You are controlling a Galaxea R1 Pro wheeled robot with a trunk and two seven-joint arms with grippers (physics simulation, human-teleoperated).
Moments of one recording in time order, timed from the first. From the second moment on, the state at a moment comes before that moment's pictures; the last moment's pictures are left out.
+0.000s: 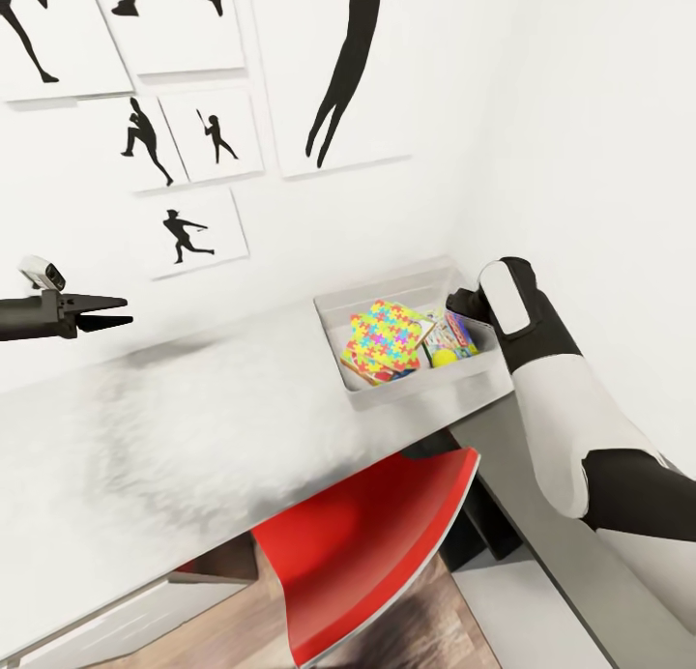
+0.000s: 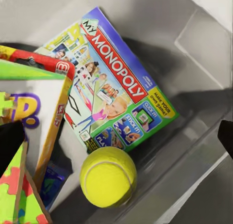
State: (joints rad) left arm -1.20 0.69 0.01 -0.80 0.16 1.04 -1.57; right arm -1.33 0.01 0.02 -0.82 -0.68 0.91 -0.77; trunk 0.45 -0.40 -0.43
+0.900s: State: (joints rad) left arm -1.20 0.69 0.00 -0.79 0.16 1.04 -1.57; right arm -1.32 0.01 0.01 -1.07 -0.68 1.03 -0.77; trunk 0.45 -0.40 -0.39
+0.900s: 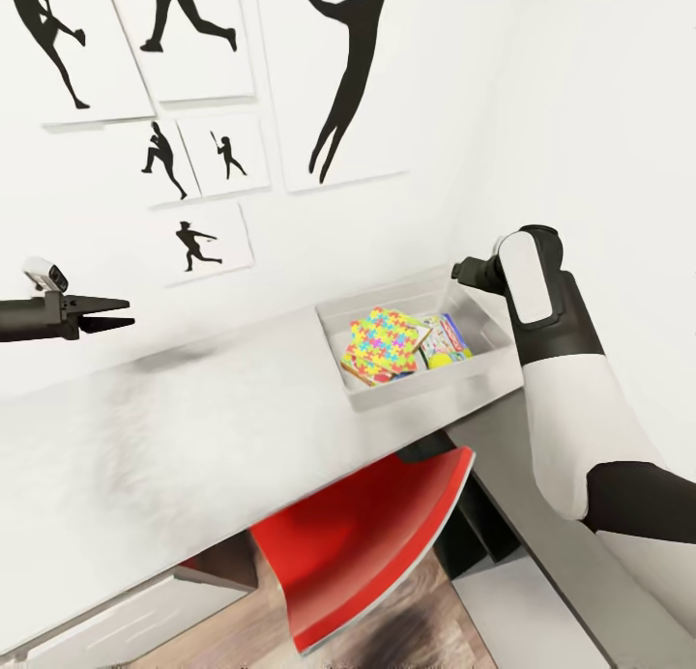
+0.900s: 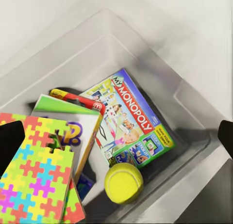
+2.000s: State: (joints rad) left arm -1.20 0.68 -0.01 -0.79 0.16 1.04 -1.57; right arm -1.30 0.02 0.02 -1.09 -0.68 1.04 -0.77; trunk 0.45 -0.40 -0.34
